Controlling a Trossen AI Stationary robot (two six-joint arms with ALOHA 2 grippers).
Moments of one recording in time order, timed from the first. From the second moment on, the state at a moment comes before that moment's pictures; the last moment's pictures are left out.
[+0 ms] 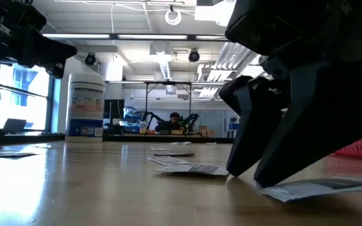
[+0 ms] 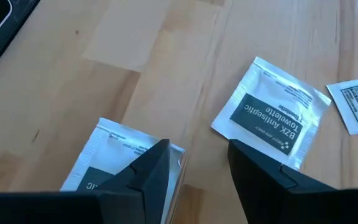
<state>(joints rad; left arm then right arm) -0.03 0.01 0.02 0.00 0.01 -0.08 0.53 1.98 1.04 0.09 0.14 0.20</state>
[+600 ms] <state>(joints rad) -0.03 0.01 0.02 0.00 0.01 -0.08 0.54 1.97 1.04 -0.06 0.17 0.24</state>
